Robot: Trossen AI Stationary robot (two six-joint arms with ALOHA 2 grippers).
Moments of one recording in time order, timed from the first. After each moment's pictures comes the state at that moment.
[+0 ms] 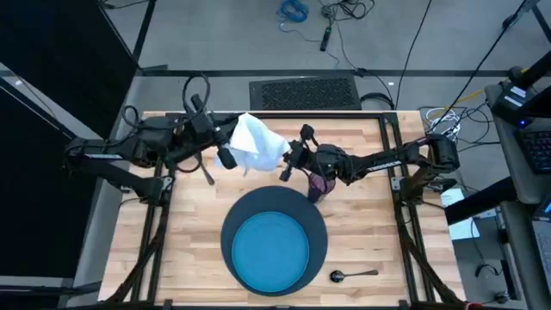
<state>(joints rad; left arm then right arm) -0.07 1.12 1.27 -0.02 -0.51 0.30 -0.08 1.64 0.89 0.78 0.41 -0.41</state>
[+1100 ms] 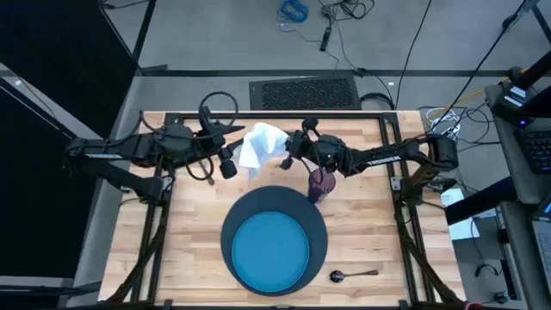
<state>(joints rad) -0.07 1.12 1.27 -0.39 -0.55 0.21 -0.16 1.64 0.89 0.80 0.42 -0.49</state>
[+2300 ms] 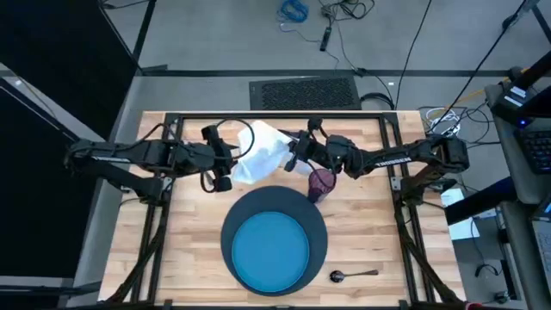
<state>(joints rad) -0.07 1.12 1.15 -0.77 -0.50 0.10 -0.12 1.54 0.89 0.77 0.41 -0.54</state>
